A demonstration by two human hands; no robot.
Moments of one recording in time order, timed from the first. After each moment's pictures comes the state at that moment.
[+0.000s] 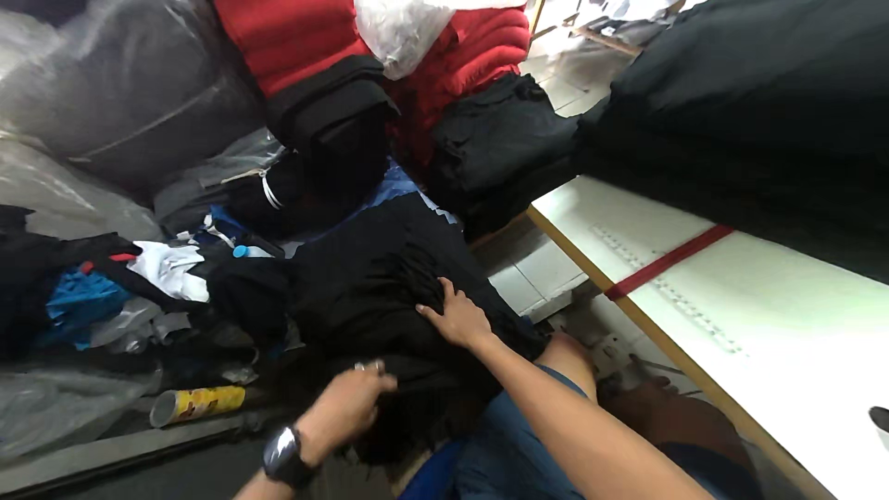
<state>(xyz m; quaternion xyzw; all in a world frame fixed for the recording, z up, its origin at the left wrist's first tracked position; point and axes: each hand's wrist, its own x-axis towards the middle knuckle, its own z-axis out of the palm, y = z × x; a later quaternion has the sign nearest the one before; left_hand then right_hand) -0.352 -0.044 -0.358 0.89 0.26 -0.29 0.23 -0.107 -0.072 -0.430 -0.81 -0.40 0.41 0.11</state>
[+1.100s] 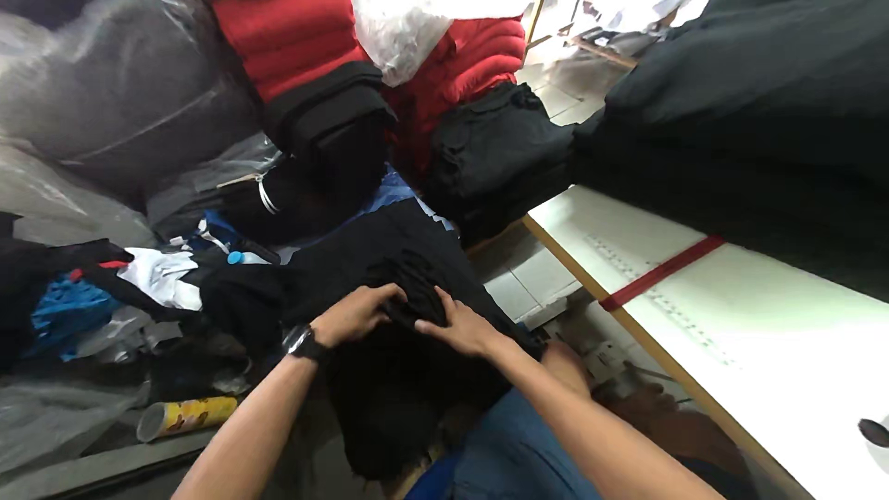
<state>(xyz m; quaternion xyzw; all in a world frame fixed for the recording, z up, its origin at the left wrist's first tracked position) -0.280 0.076 -0.349 0.92 0.19 -0.13 0.32 -0.088 -0.084 -0.414 -0.74 -0.47 0.46 0.13</state>
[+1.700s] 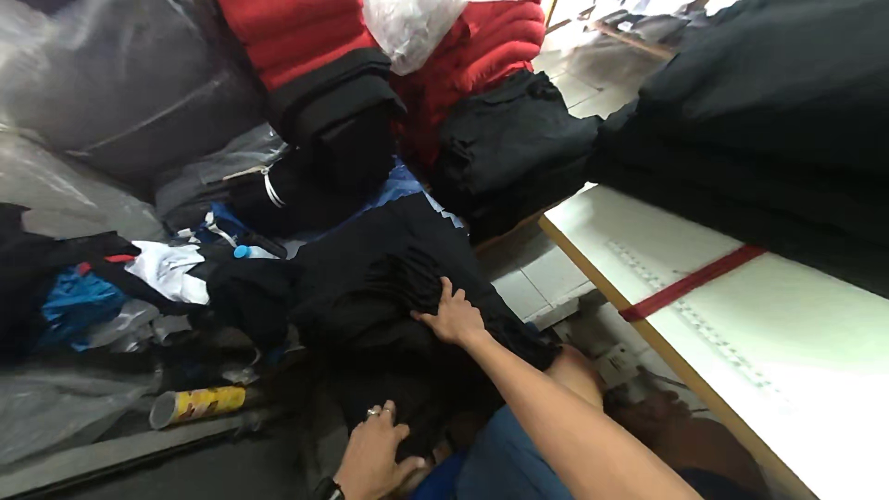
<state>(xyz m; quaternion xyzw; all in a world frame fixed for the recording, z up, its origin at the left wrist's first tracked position) -0.383 -0.105 -0.461 0.86 0.34 -0.27 0.26 -0.110 -0.034 -0.429 -0.82 -0.39 0.41 0.03</state>
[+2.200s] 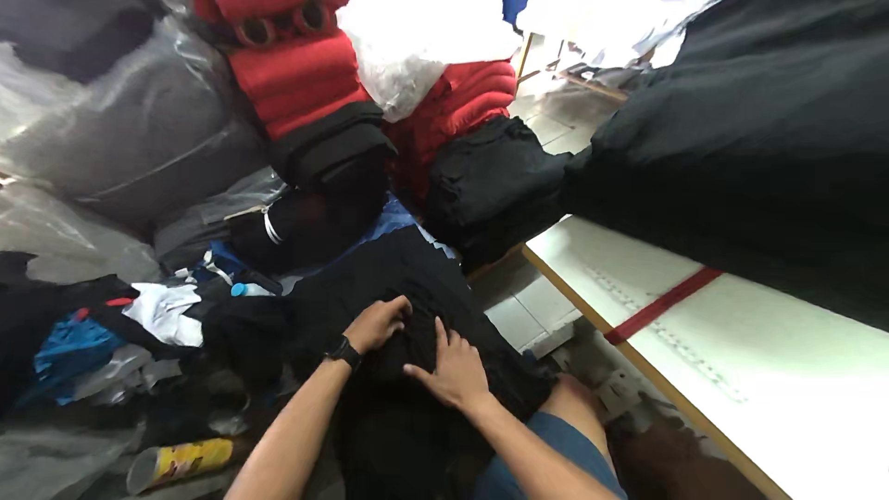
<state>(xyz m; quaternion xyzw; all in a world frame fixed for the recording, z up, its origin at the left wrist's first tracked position) -0.245 0.116 -0.415 0.93 0.21 -0.09 0.30 -0.124 -0.075 -0.429 -0.82 -0.45 0.34 0.10</state>
